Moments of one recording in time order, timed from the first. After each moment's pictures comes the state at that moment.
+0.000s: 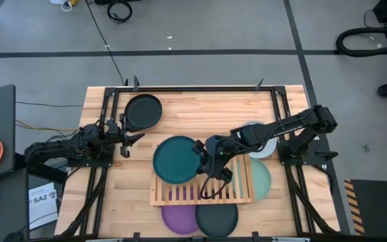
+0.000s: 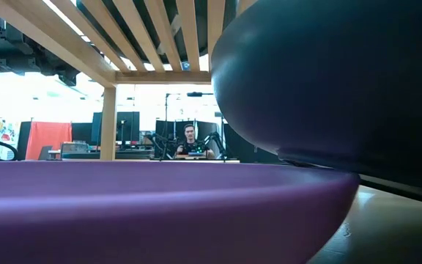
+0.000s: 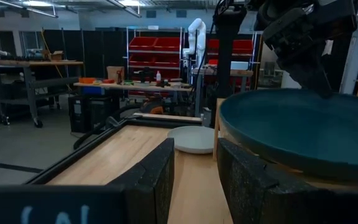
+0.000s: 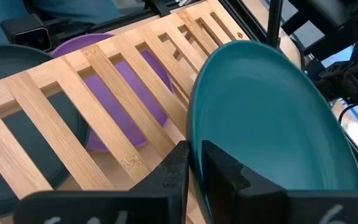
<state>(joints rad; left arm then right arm) 0.15 0.01 0.01 0.15 -0.05 -0.04 0.24 1.65 1.44 -0.52 -0.16 -0.71</state>
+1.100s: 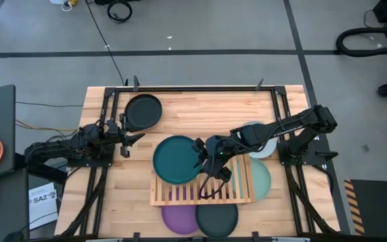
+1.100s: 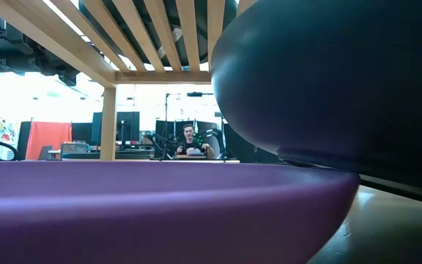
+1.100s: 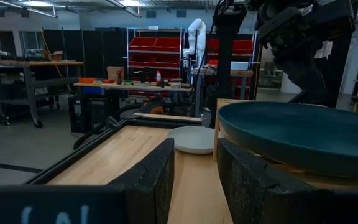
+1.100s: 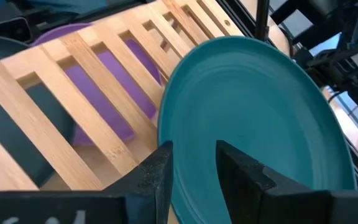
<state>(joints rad) 0.15 0.01 0.01 0.15 -0.05 -0.04 0.24 1.64 1.44 -0.53 -0.10 -0.70</state>
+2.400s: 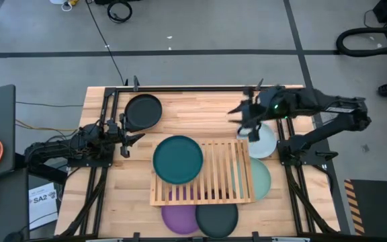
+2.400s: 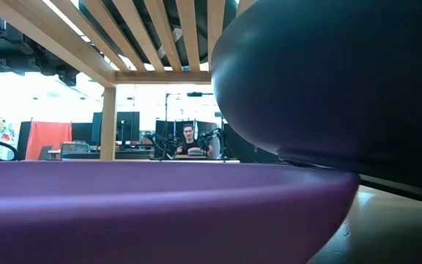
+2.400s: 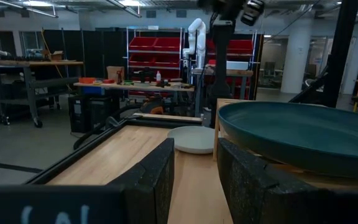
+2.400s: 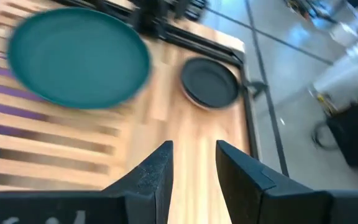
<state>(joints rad) 0.15 0.01 0.01 0.15 -0.05 -0.04 0.00 1.15 1.44 -0.87 0.17 -0.33</state>
